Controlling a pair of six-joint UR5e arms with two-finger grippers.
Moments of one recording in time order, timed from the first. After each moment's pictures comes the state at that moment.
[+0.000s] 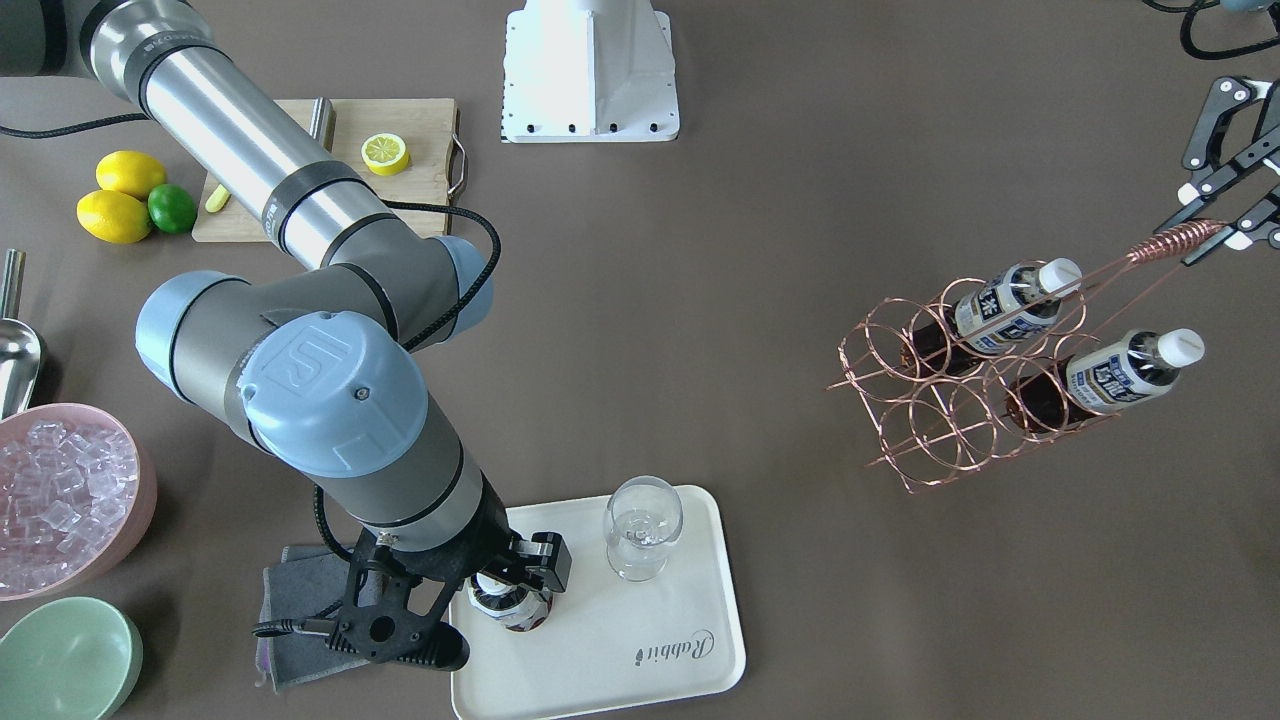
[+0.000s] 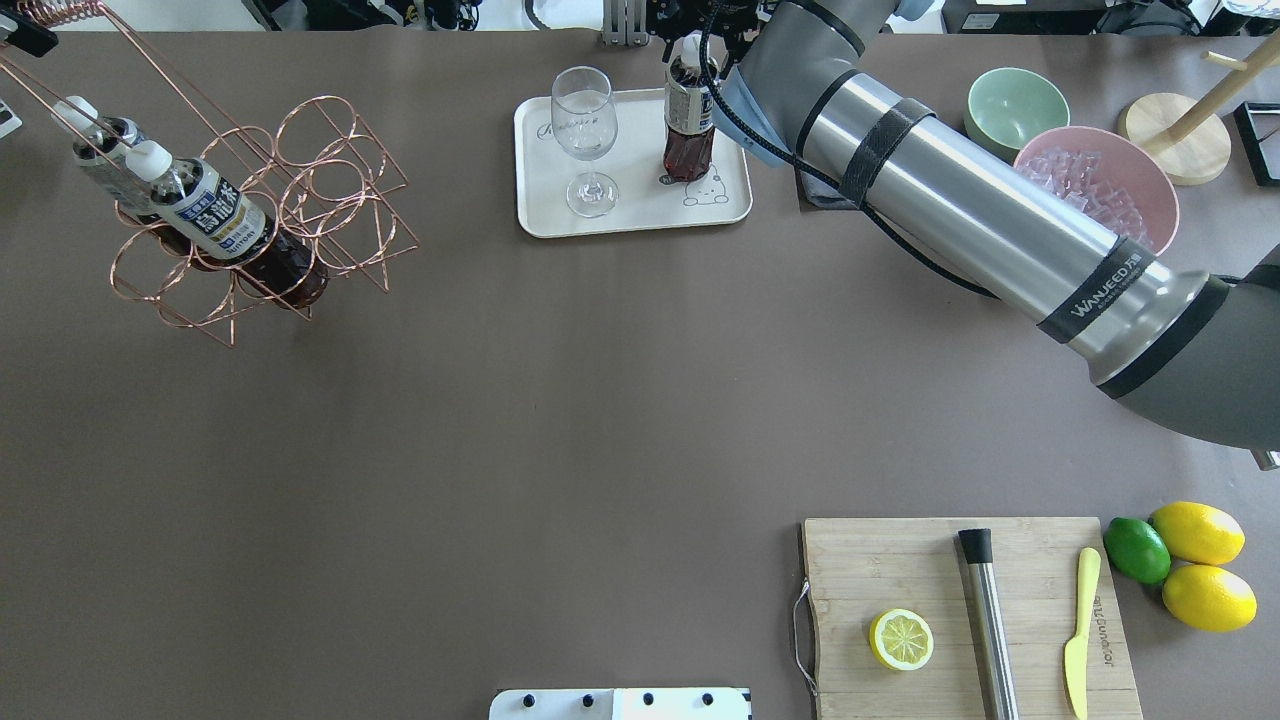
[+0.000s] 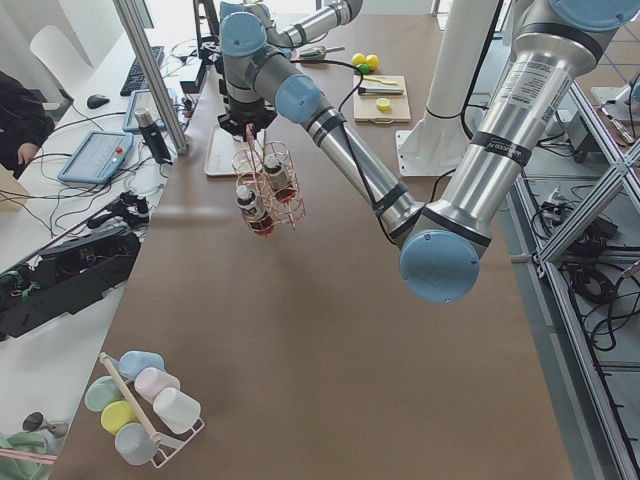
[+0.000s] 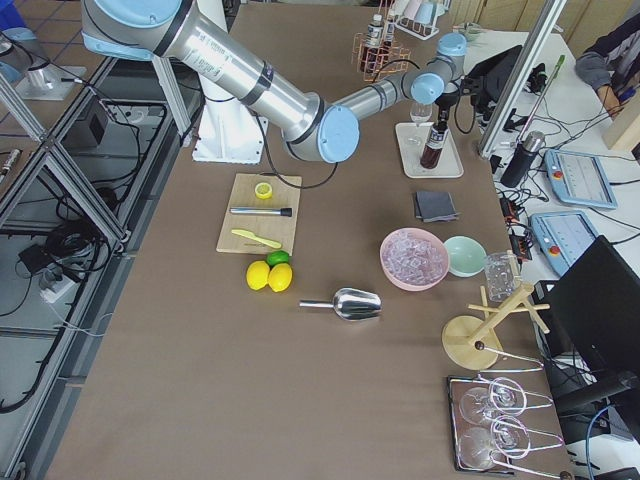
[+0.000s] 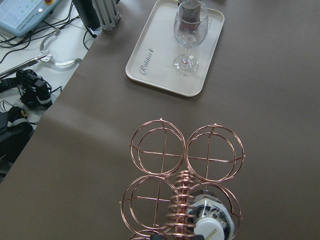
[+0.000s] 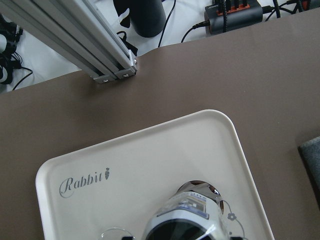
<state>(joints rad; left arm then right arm) -1.41 -2.00 -1.93 -1.42 -2.55 0.53 0.93 -0.45 0.90 -1.20 2.09 1.17</state>
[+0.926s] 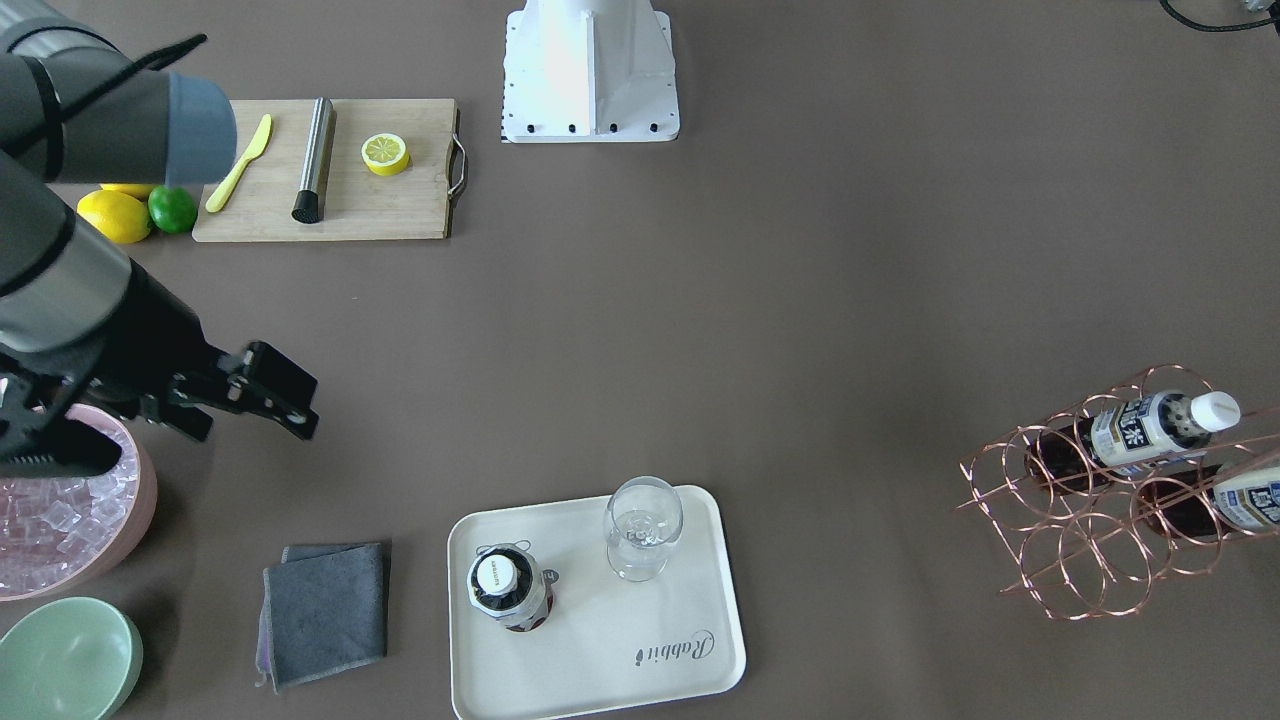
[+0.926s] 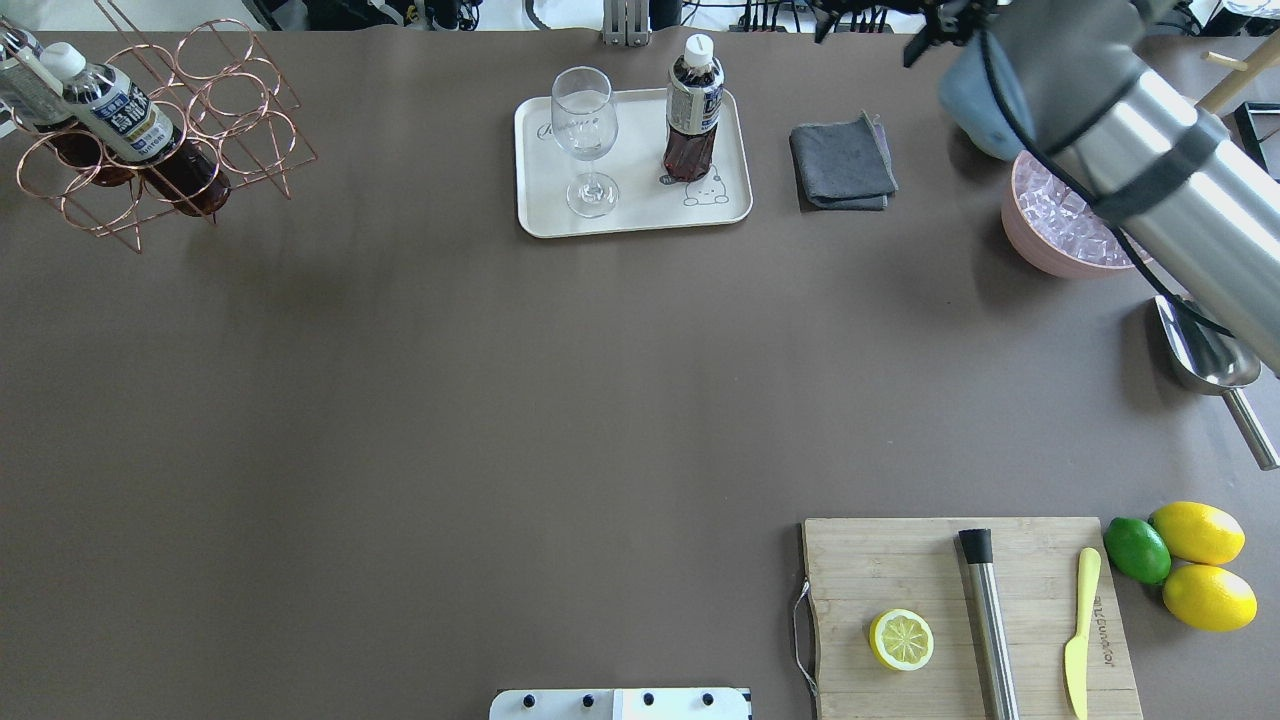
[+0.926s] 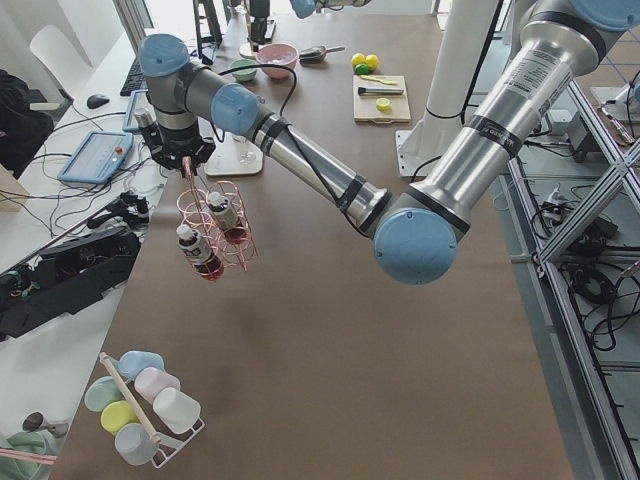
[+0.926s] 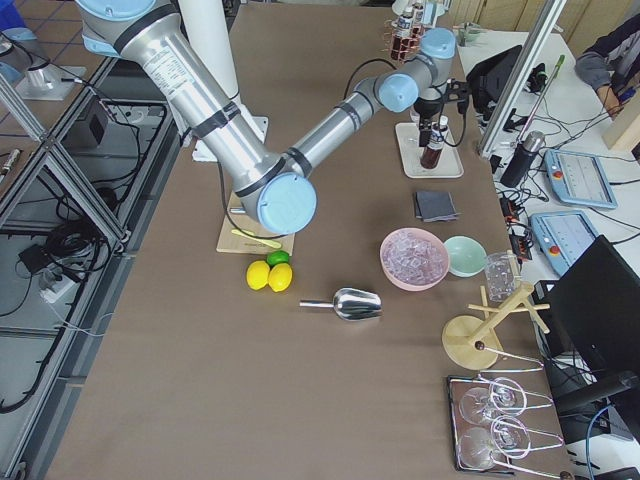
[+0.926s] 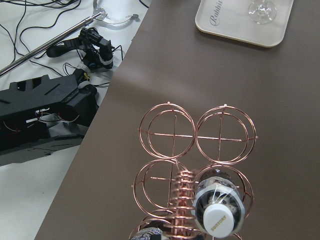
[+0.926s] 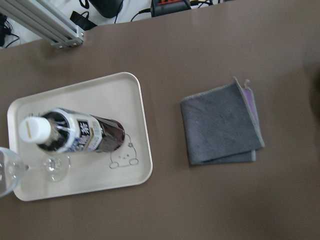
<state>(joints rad) -1.49 -2.16 -1.58 -1.42 -2.44 0.75 1.10 -0.89 1.62 -1.57 2.29 0.92</state>
